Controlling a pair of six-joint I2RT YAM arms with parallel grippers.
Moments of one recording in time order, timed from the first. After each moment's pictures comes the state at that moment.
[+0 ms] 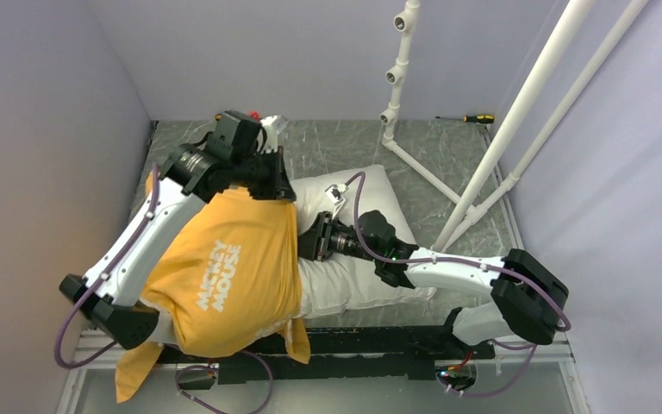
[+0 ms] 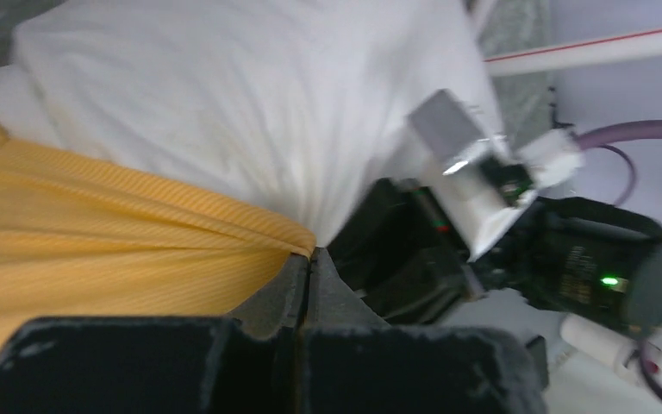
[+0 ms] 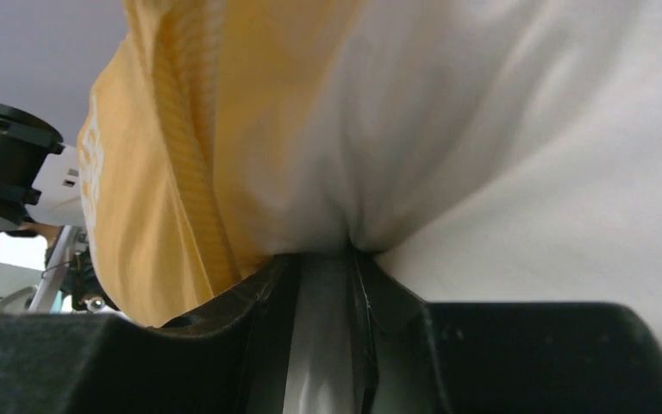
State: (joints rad) left arm -0.58 1.35 1.64 -1.07 0.22 -0.52; right arm 0.99 1.34 0.65 0.63 -0.31 0.92
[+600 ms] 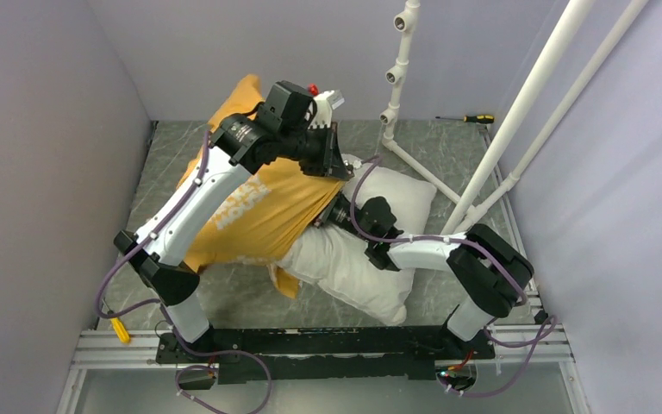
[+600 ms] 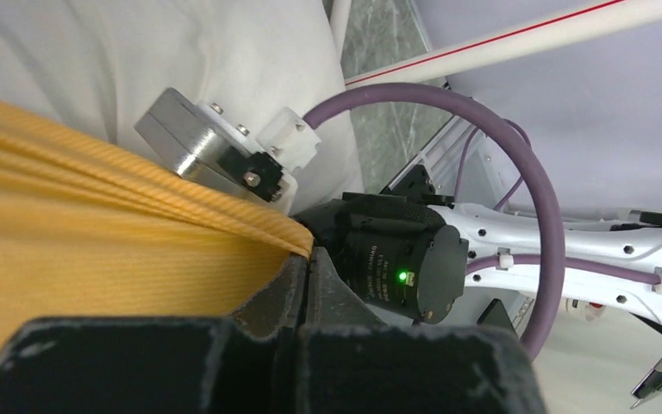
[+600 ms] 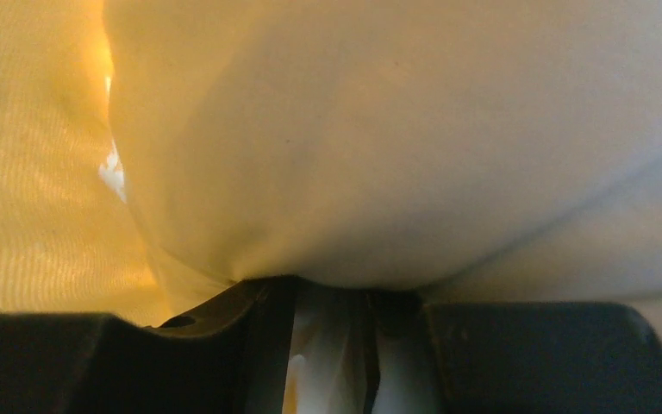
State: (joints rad) left arm -0.72 1.71 2.10 -1.05 0.39 -0.52; right arm 0.85 1.61 0.71 1.16 -0.31 1.07
